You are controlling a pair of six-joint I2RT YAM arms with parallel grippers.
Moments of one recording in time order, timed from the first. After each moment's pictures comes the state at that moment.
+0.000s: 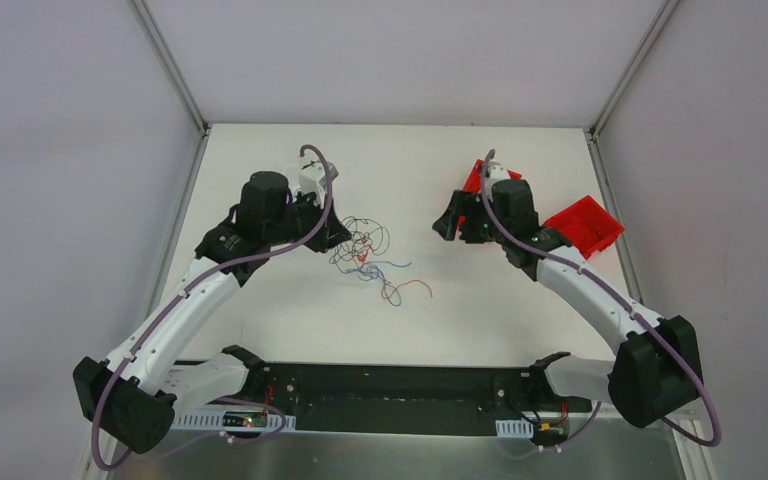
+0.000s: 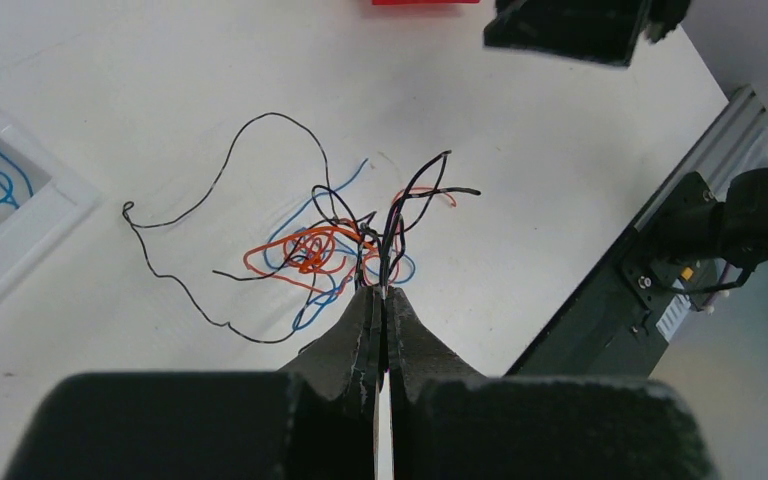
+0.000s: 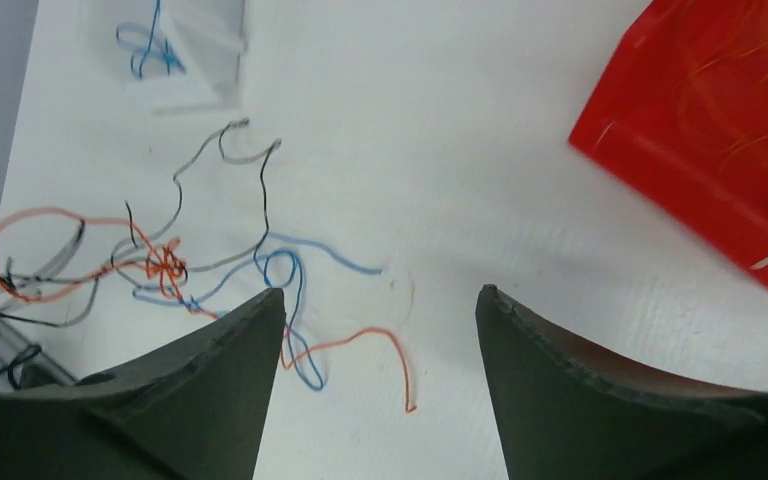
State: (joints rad) left arm -0.47 1.04 0.99 -0.46 0.38 -0.21; right arm 0.45 1.24 0.91 -0.23 -0.12 0.44
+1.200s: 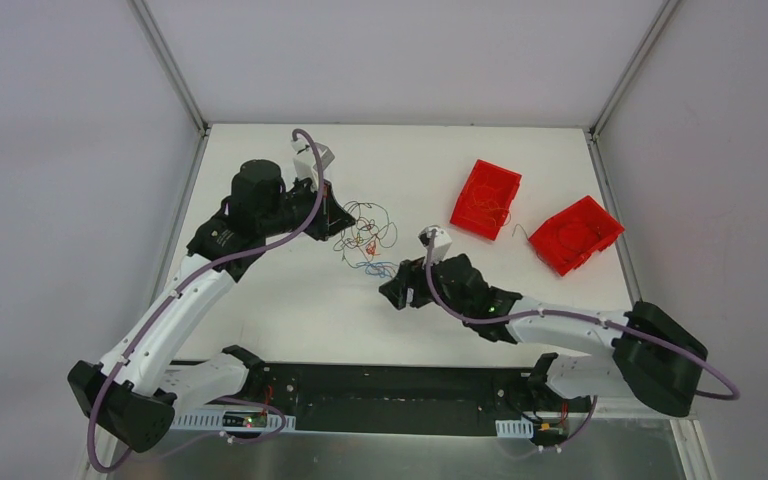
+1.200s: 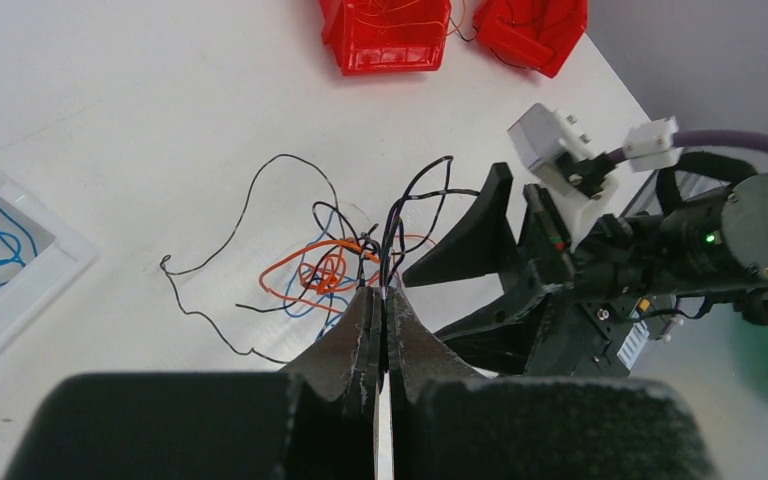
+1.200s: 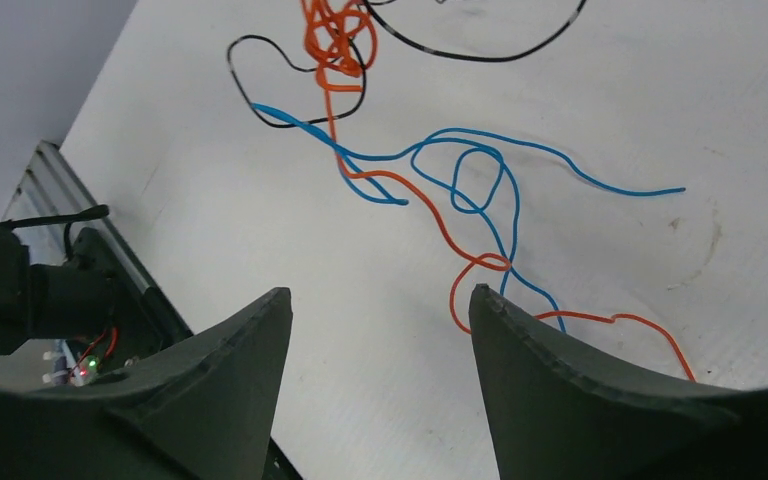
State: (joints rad) left arm -0.47 1.04 1.09 -0.44 0.43 -0.25; right arm 1.00 1.19 0.48 0.34 0.06 0.58
